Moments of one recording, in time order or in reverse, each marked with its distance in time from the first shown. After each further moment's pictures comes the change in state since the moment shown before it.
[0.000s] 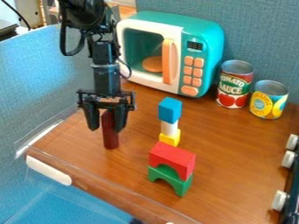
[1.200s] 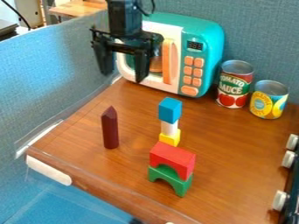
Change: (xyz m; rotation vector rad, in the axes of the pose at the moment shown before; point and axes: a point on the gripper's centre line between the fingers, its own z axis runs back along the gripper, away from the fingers) arm -0.026 -0.052 0.104 0.065 -0.289 -0.217
